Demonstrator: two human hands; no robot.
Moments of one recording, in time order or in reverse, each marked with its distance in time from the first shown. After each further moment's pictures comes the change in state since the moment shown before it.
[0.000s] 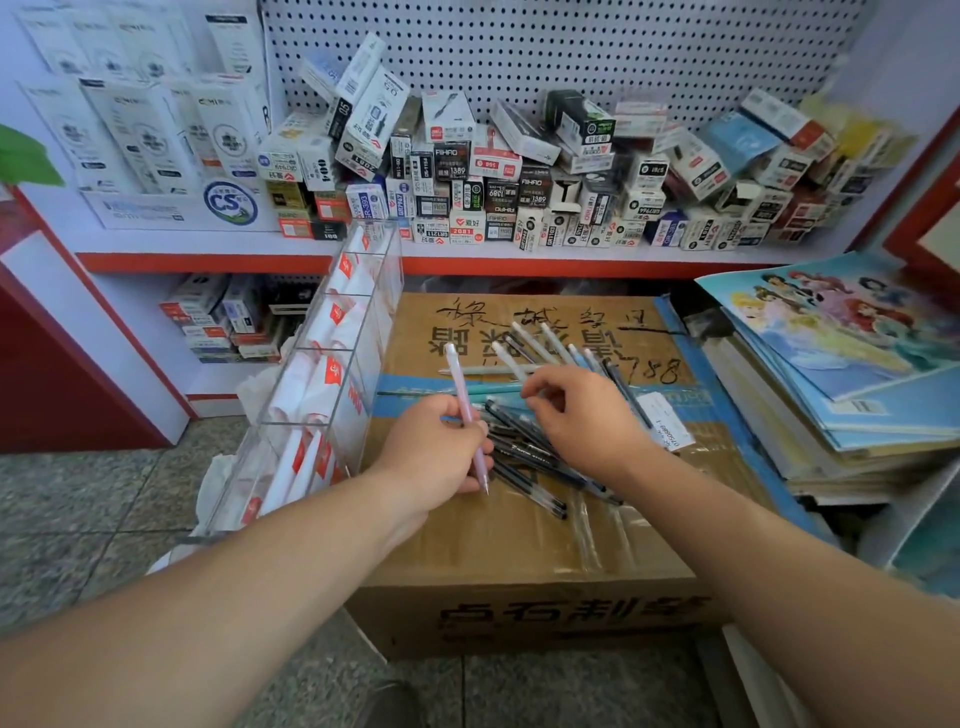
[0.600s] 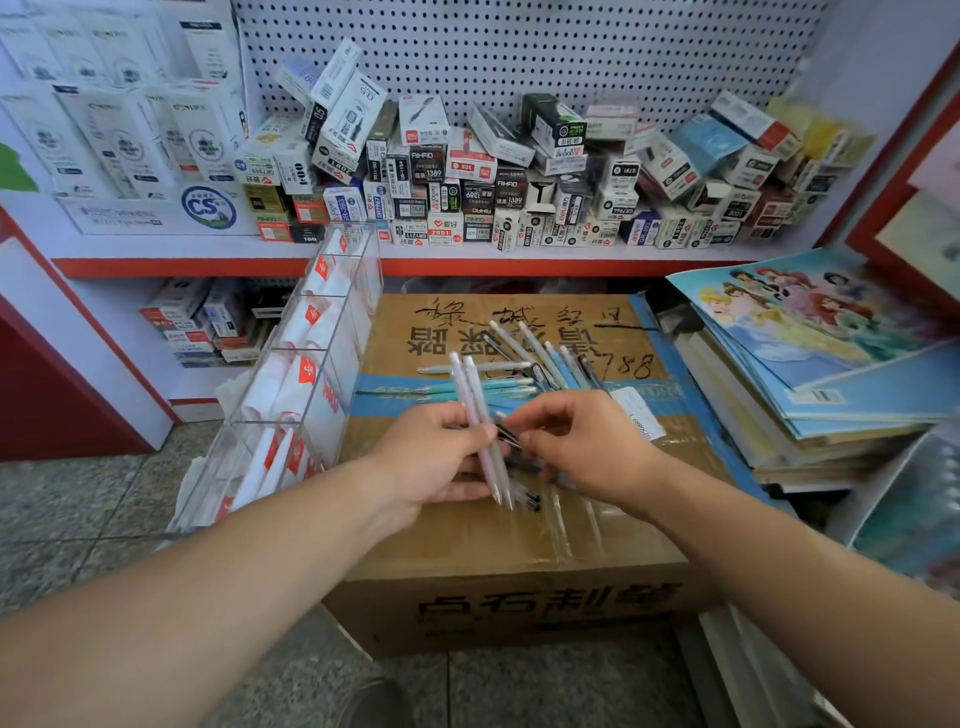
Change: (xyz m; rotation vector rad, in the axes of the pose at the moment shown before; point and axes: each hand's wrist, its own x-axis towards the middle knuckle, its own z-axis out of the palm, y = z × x) left_hand -0.010 0.009 0.015 -0.138 -0.197 -0.106; right_hand -0.043 -0.007 -0.034 0.340 -0.189 0.137
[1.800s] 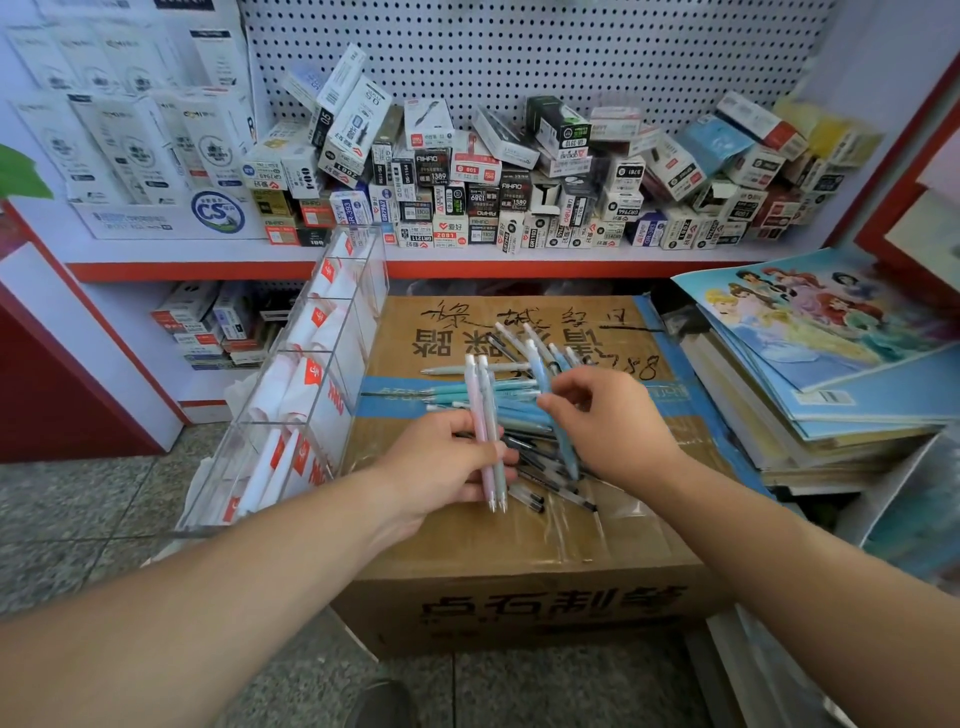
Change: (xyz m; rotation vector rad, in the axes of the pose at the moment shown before) left_hand 0.001 -0.008 0.001 0.026 -0.045 0.040; right_hand 0.014 0.009 -0.008 -0.281 0.290 -0.078
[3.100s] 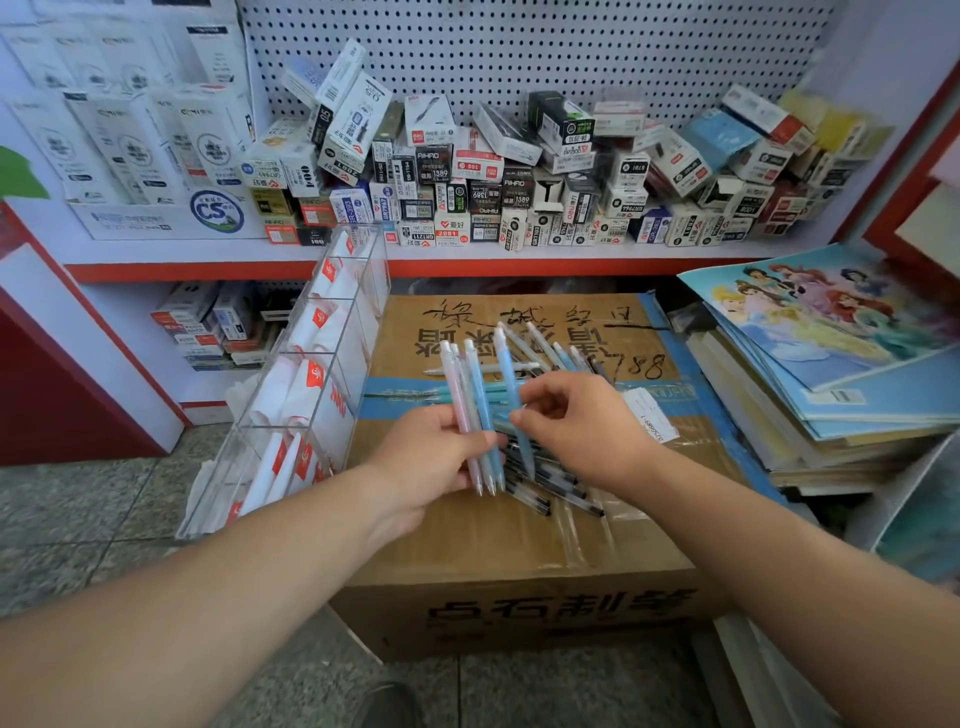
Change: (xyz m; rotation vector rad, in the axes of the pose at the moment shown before) left_hand 0.008 -0.002 -0.008 -0.029 0.089 0.051; right_hand 0.002 -0.018 0.014 0.224 -0.157 0.017
